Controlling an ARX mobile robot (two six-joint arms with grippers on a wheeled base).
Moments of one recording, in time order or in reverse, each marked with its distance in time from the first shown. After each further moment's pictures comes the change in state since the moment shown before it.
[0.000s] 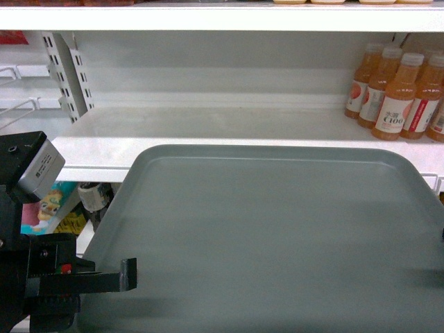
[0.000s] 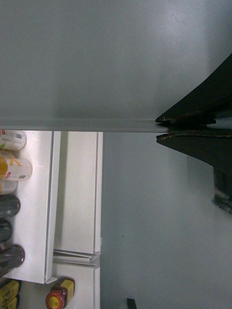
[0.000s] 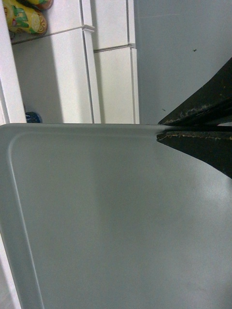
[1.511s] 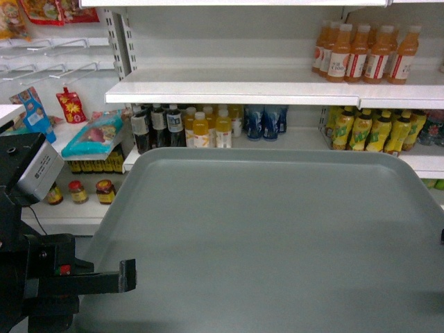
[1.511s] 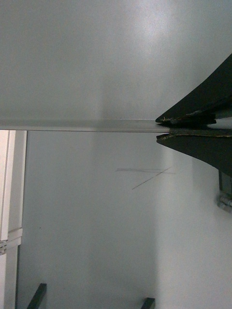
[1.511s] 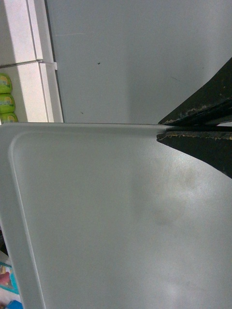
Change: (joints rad) left arm -0.002 -0.002 -0.002 -0.003 -0.003 0.000; right arm 0.000 0.000 -0.001 -0.003 0.000 0.000
